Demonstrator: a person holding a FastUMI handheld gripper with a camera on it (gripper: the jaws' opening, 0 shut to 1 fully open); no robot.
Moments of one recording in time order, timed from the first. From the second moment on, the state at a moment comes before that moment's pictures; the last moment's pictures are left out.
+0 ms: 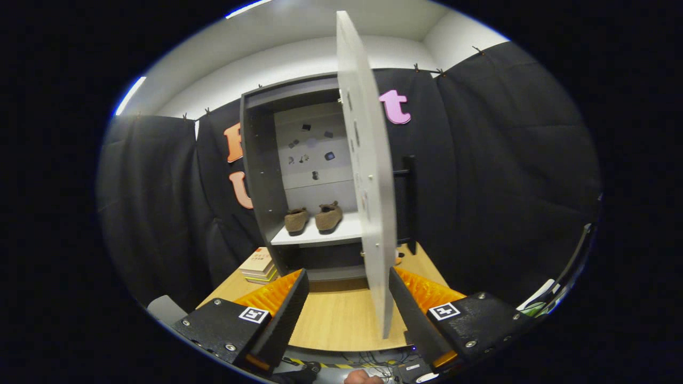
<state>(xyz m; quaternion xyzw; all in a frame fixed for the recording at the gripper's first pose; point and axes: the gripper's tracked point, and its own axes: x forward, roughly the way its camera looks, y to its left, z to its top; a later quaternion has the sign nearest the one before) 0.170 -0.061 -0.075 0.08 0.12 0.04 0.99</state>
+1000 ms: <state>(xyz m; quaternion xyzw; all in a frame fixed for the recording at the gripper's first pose) 0.235 -0.121 -0.057 0.08 0.08 -0.02 0.99</state>
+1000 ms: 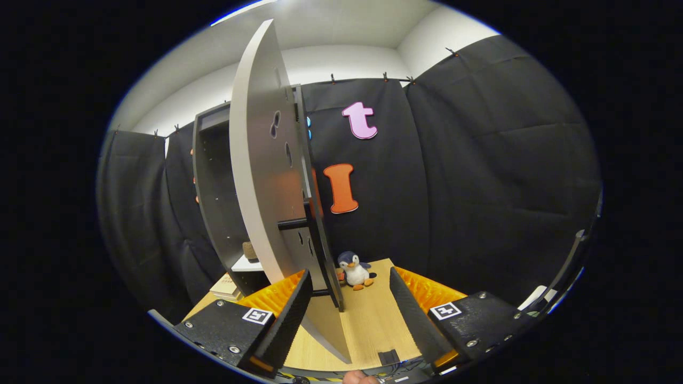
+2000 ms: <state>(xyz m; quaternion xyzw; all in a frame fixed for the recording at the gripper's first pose) 0.305 0.086 -0.054 0.13 0.11 0.11 0.98</state>
